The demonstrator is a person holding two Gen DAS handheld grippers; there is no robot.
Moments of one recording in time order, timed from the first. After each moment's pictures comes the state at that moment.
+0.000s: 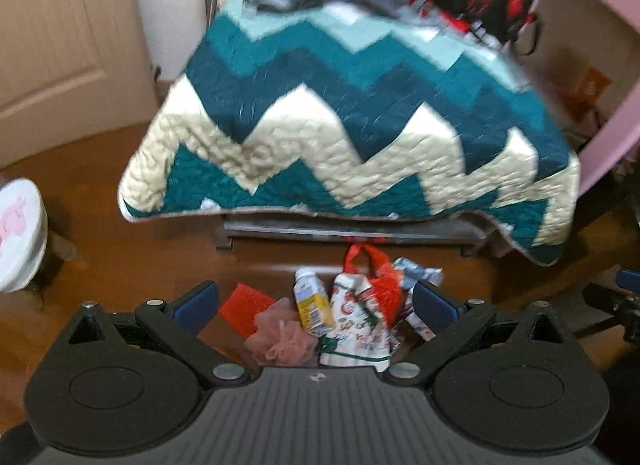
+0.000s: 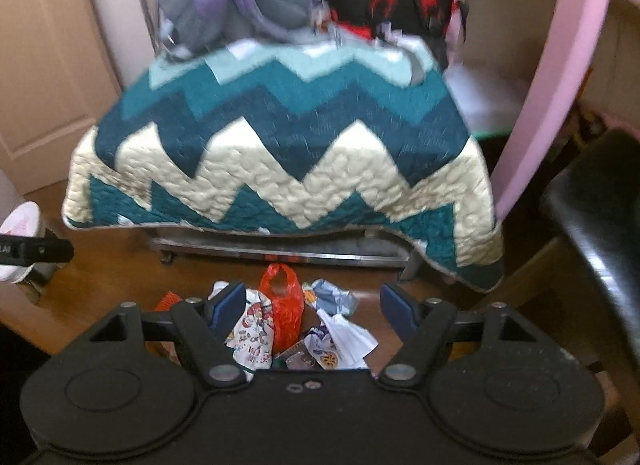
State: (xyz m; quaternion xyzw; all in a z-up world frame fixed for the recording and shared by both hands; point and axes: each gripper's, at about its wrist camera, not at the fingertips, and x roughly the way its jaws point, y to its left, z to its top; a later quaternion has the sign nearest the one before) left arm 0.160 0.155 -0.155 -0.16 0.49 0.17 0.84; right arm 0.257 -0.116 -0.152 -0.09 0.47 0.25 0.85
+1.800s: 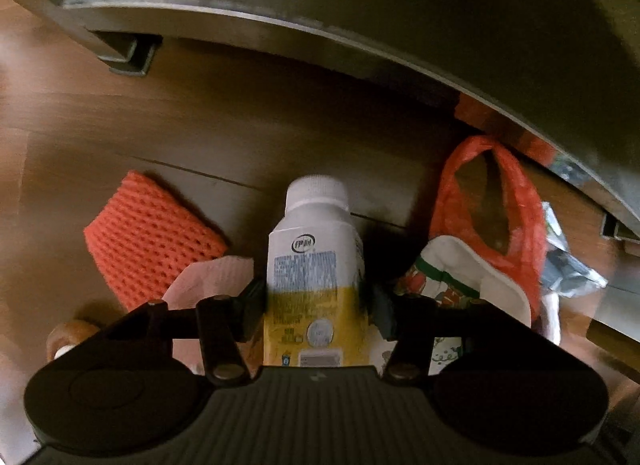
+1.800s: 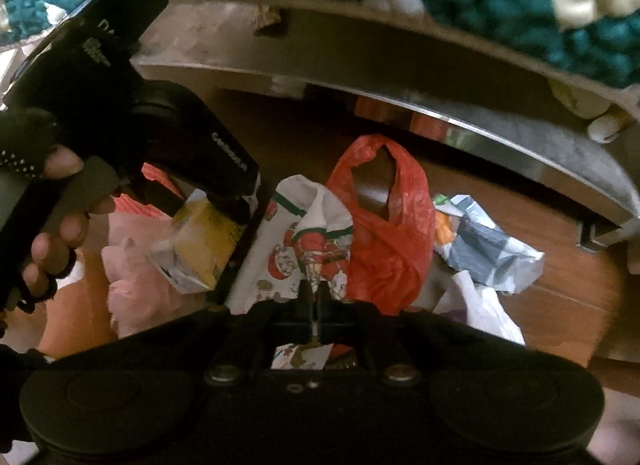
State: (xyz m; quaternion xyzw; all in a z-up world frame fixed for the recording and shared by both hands) left arm 0.322 0.214 -0.519 -0.30 0.69 0.19 0.63; right arm 0.310 0.030 -0.433 -0.19 0.58 0.34 0.72
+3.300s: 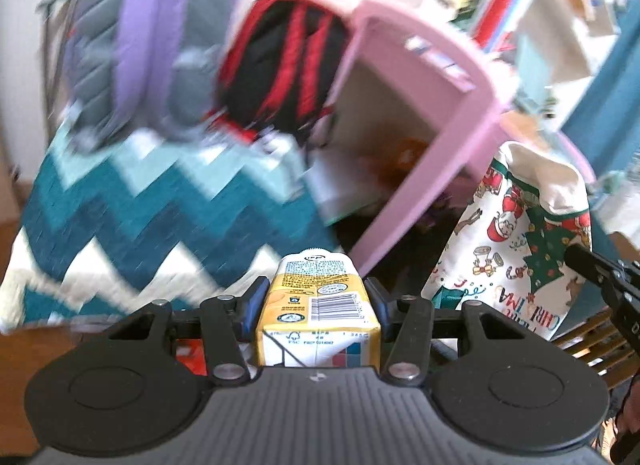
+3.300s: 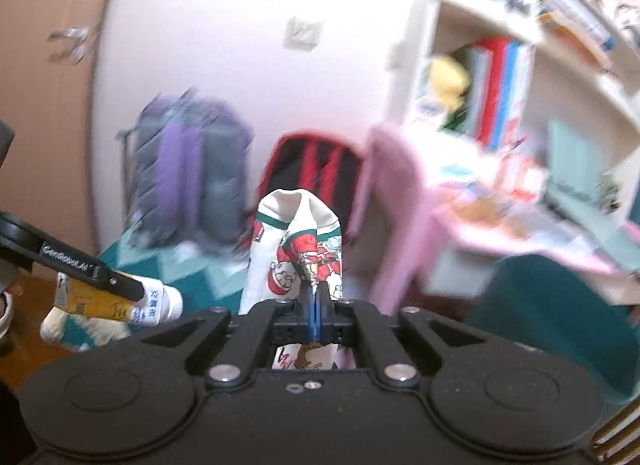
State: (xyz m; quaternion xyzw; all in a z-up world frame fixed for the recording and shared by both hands) left arm 0.205 0.018 0.056 -0.19 0.35 -0.04 0.91; right arm 0.203 -0.249 0.119 -0.13 0.18 0.19 0.96
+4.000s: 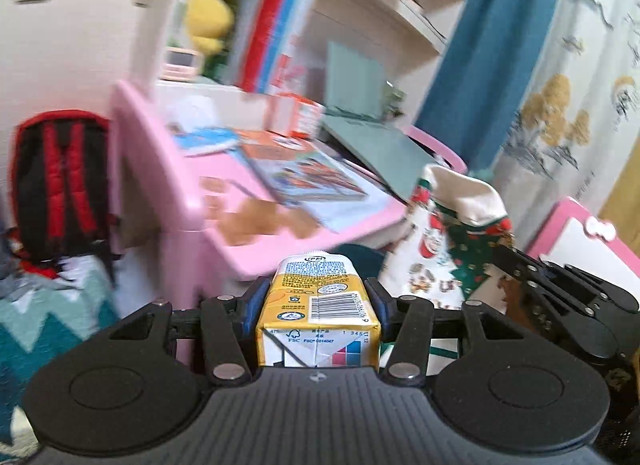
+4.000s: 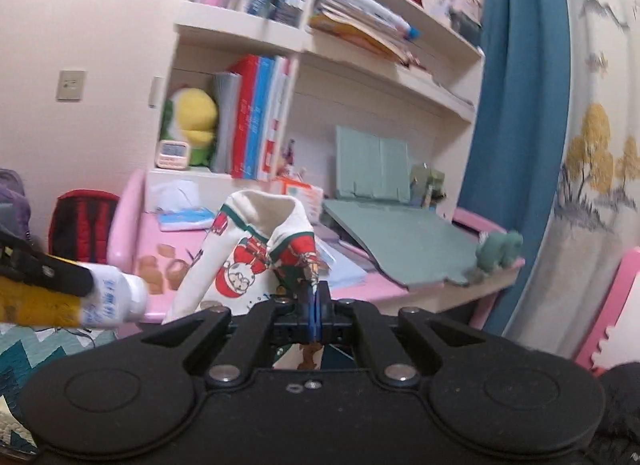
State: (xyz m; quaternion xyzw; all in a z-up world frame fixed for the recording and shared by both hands) left arm 0.333 -0.233 0.215 -0.11 0.29 -0.22 0.93; right arm 0.291 -0.451 0.201 -0.08 0.15 -0.04 0.98
